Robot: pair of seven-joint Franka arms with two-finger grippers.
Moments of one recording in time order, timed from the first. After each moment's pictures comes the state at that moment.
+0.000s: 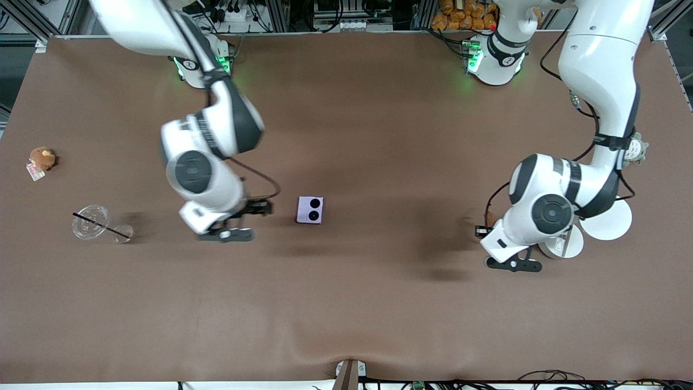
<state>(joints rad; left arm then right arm) -0.06 0.60 -0.18 -1.62 0.19 2.12 -0.15 0.49 0.50 -0.04 -1.57 0.02 1.95 0.45</state>
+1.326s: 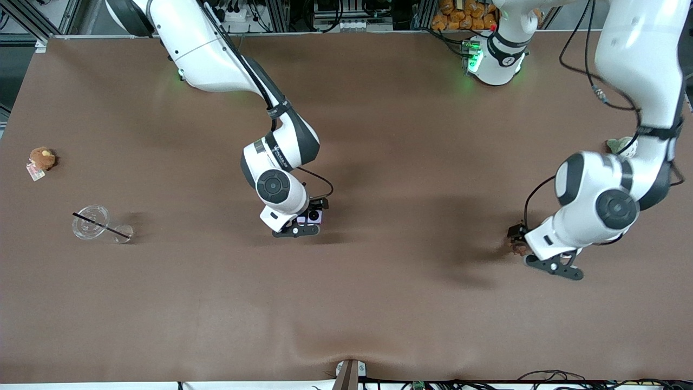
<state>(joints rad) 0.08 0.47 -0.23 -1.65 0.18 2.11 0.07 0.61 0.74 -0.03 -1.57 0.19 2.19 0.41</state>
